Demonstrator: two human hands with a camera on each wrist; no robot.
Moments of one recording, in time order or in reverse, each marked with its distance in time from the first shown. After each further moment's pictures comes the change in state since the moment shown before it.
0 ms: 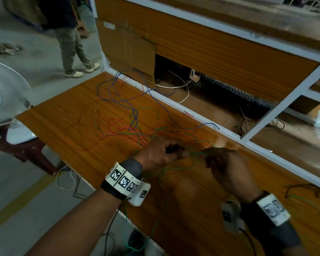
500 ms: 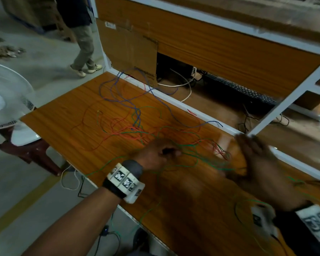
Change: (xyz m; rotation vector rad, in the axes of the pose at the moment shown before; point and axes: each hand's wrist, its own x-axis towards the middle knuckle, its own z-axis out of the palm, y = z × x) left_hand -0.003 -0.023 -0.015 0.324 -0.009 0.026; right_hand -0.022 0.028 -0.033 -0.469 -0.149 0.216
